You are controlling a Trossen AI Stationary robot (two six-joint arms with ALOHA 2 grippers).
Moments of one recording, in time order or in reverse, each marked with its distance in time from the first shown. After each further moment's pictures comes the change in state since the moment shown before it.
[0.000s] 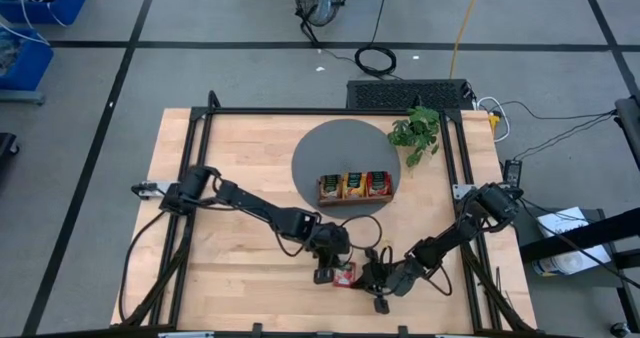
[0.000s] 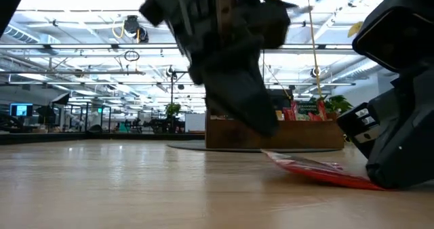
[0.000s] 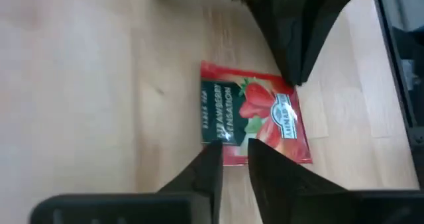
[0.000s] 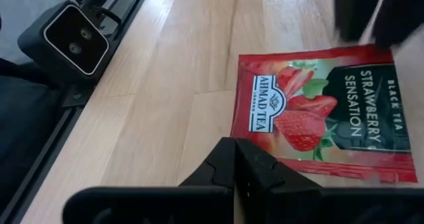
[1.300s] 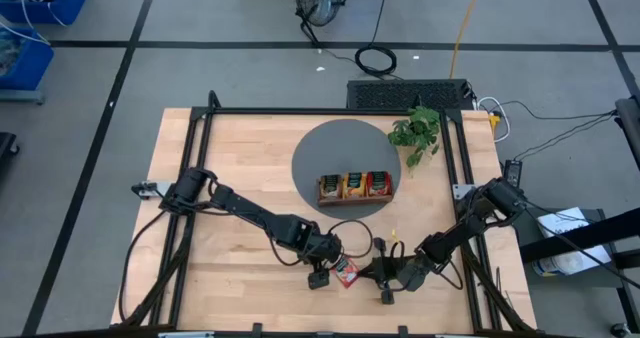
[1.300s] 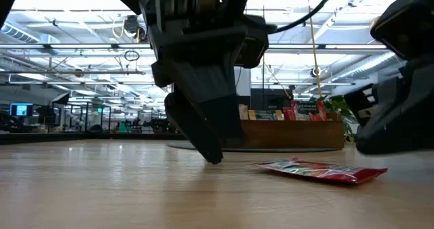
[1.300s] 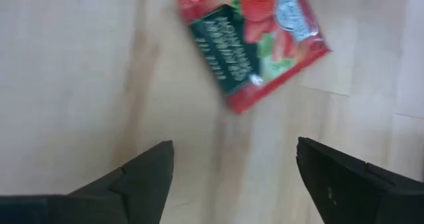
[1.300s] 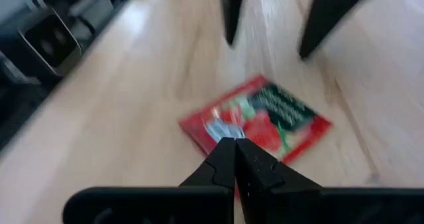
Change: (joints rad) left arm -0.055 -0.017 0.005 -0.189 -0.067 -0.240; right arm 0.029 -0.091 -0.073 0.105 0.176 -0.162
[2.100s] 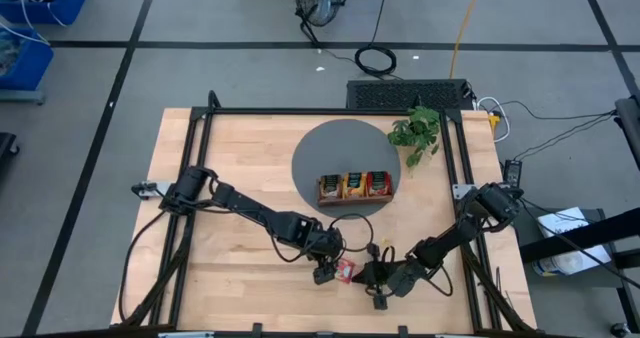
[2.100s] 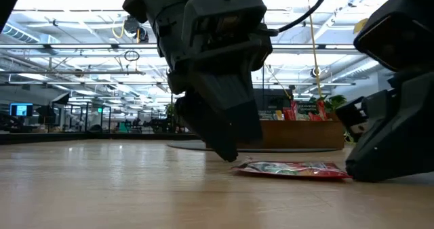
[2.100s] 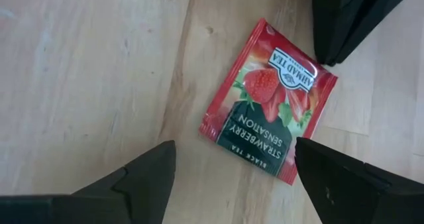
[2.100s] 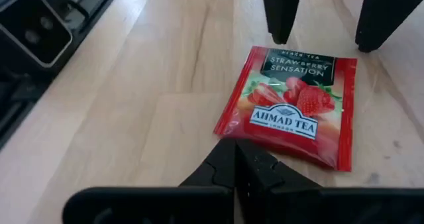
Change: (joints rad) left arm 0.025 0.002 -0.029 0.088 -0.058 -0.020; right arm -0.027 0.092 0.096 -0.132 -0.049 0.070
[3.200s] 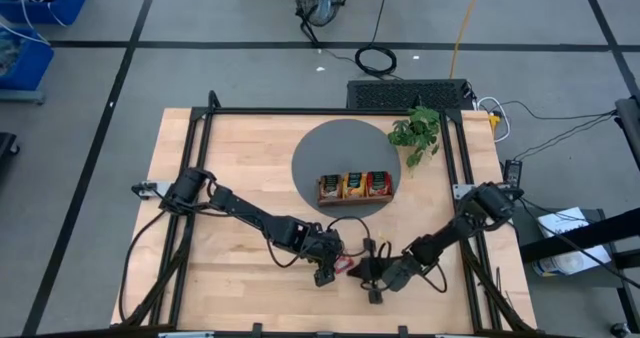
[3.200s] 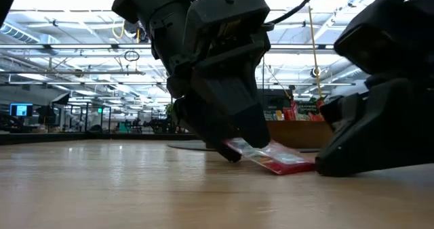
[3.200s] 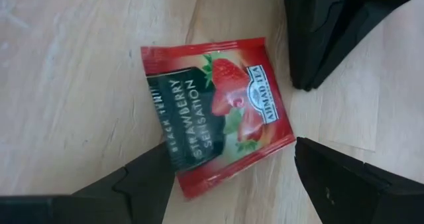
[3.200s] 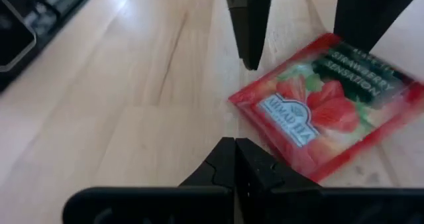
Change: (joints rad) left arm -0.032 -0.002 -0.038 0.020 -0.082 -0.045; right arm -0.046 0.008 0.009 0.041 -0.012 -0.067
